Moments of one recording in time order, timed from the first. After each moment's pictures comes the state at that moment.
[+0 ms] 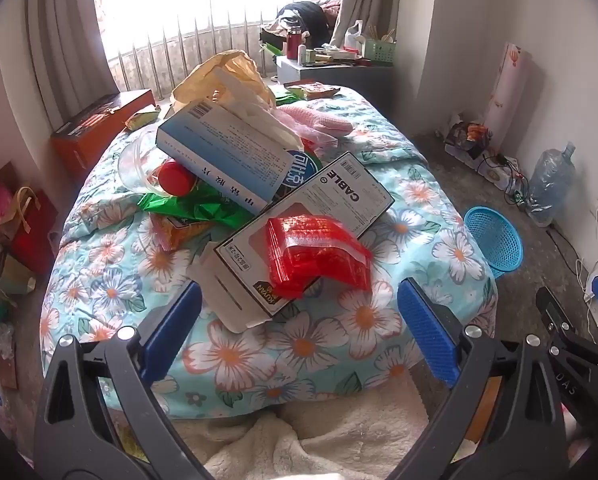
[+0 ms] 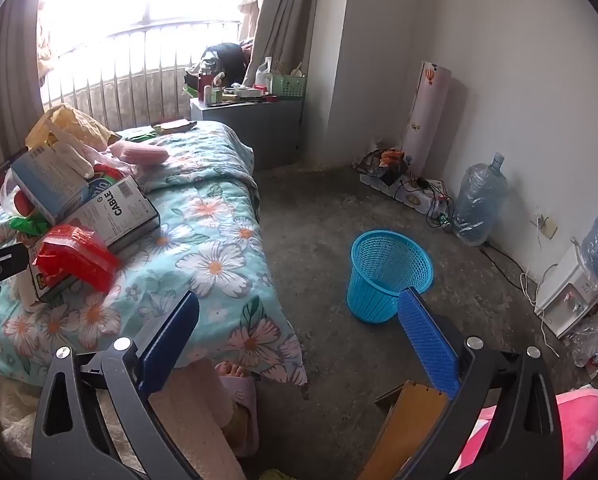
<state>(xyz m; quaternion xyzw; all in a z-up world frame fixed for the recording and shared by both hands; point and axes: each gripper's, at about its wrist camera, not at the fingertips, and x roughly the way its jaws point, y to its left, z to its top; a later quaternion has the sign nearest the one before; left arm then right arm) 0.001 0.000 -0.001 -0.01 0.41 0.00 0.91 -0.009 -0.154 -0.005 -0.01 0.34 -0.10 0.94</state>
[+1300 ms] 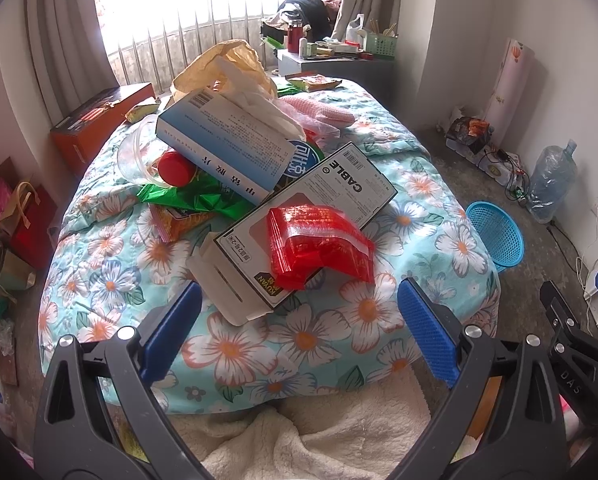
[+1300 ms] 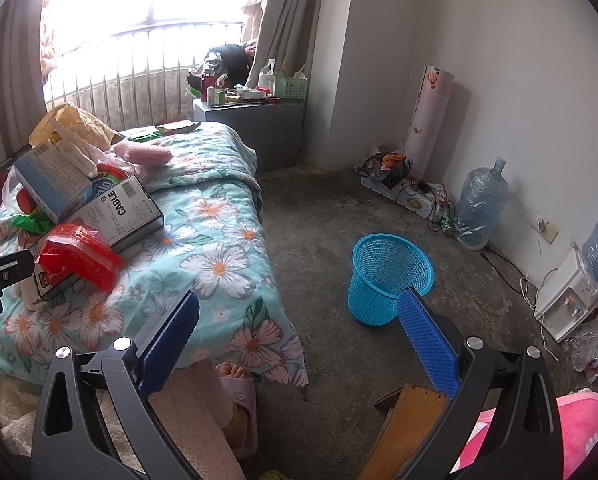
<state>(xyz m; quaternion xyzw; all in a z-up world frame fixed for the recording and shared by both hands) -0.003 0.004 -0.011 0.00 0.41 0.00 0.91 -0.009 -0.149 -0.002 -0.02 0.33 -0.10 0.94</state>
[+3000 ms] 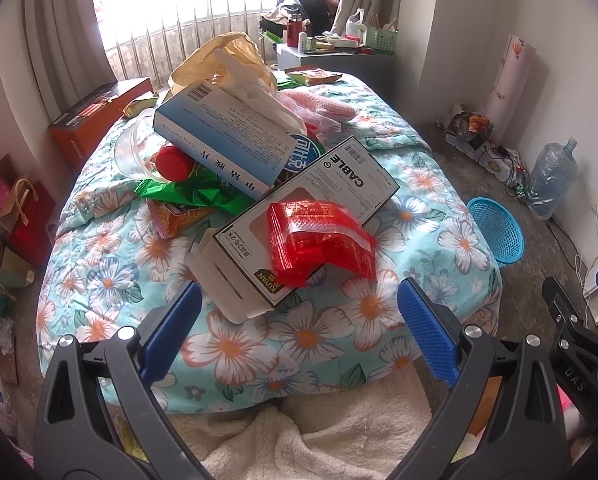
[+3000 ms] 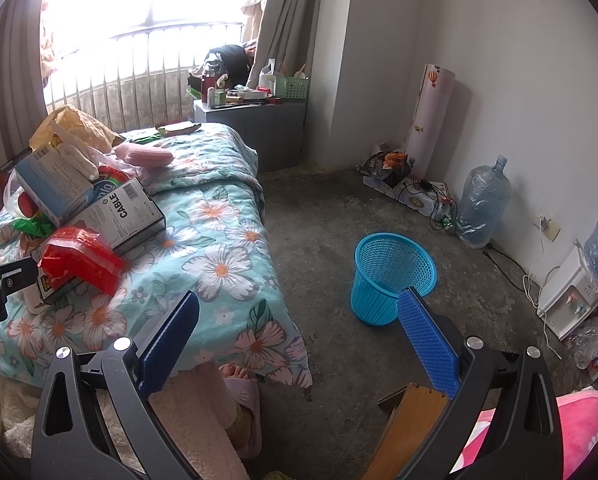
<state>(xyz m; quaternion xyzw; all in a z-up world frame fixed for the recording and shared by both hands) -0.002 0.007 -0.016 0.00 0.42 -0.01 0.91 -0.006 -0.146 -0.001 -0.02 0.33 -0.10 0.94</state>
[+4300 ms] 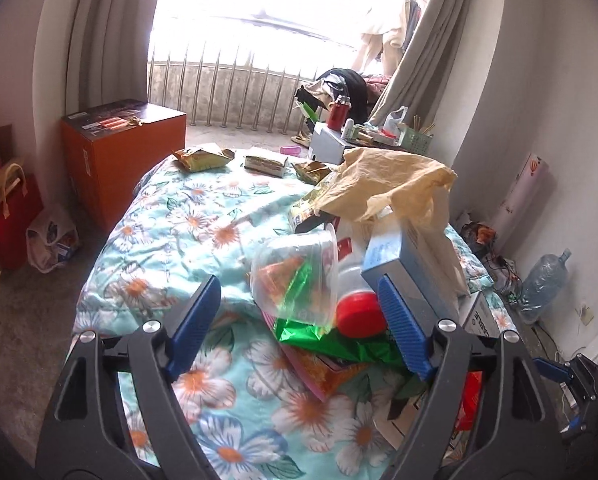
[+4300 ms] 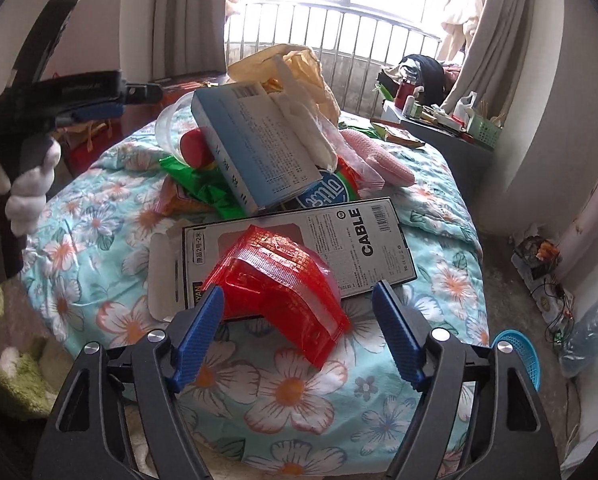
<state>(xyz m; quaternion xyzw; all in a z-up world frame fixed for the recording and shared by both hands) 0.089 0.208 -0.002 -0.12 0.30 0.00 0.95 0.065 0.014 -0.022 -0.15 0.34 0.20 0.90</state>
